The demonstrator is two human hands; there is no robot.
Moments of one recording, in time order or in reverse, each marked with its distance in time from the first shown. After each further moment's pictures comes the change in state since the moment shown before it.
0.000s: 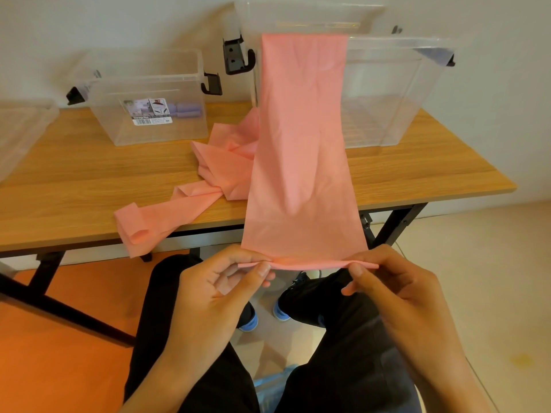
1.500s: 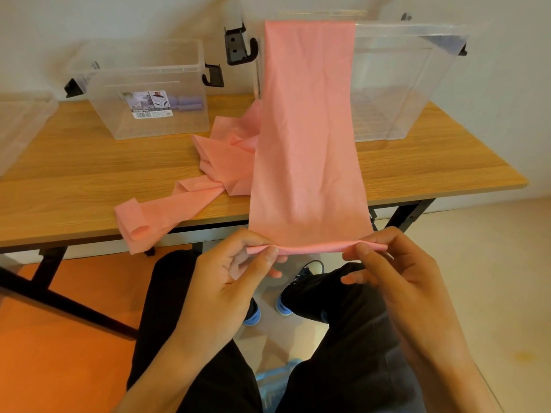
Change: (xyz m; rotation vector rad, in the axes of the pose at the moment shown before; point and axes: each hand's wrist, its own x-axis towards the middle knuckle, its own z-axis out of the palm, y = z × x) left_hand 0.014 -0.002 0.005 0.053 -0.102 0.029; right_hand 0.015 -0.001 0.007 0.165 0.045 0.072
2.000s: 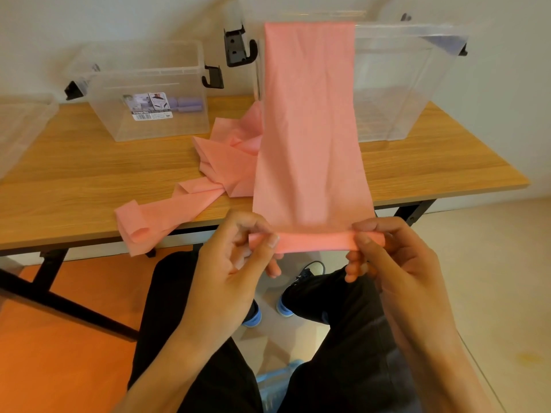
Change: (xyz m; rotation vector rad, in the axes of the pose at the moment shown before) left_hand 0.012 0.002 0.002 0.036 0.043 0.068; right_hand 0.009 0.003 0.004 0.121 0.029 -0.032
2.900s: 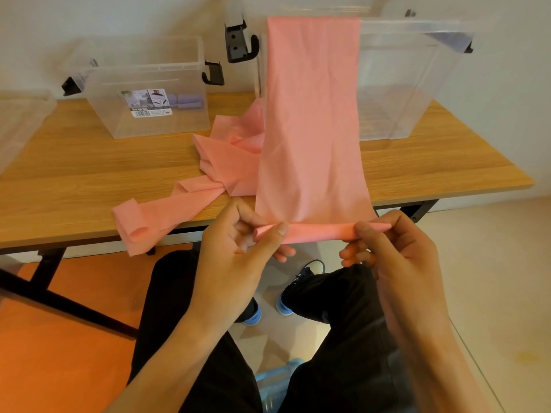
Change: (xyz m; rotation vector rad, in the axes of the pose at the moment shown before) left_hand 0.018 0.000 0.008 -0.155 0.077 -0.074; right_hand 0.014 0.000 0.007 -0.025 0.041 -0.004
